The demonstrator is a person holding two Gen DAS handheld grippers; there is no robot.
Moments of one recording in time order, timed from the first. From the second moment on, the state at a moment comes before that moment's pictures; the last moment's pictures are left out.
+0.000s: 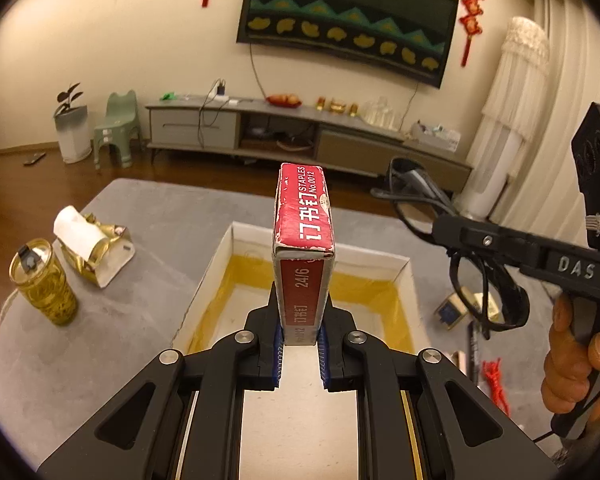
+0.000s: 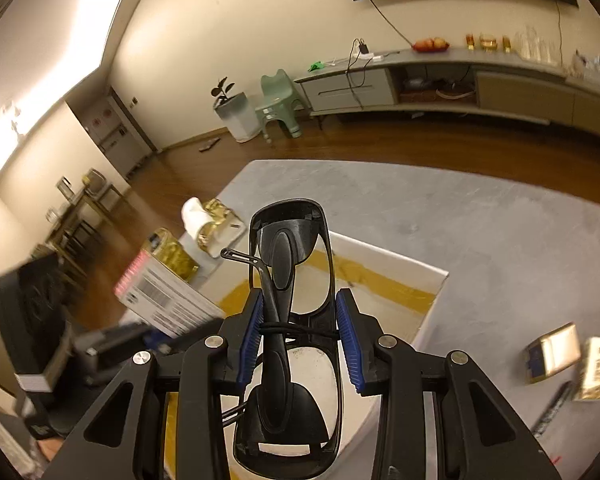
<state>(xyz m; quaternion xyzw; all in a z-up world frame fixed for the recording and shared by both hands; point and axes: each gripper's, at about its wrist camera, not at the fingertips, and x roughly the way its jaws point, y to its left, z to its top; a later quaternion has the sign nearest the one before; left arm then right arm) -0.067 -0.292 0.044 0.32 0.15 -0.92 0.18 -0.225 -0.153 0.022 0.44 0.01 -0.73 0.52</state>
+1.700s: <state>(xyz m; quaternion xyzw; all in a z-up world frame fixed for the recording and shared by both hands) -0.069 -0.287 0.000 0.39 0.22 -0.87 0.20 -0.199 -0.179 -0.025 0.48 0.07 -0.72 0.50</state>
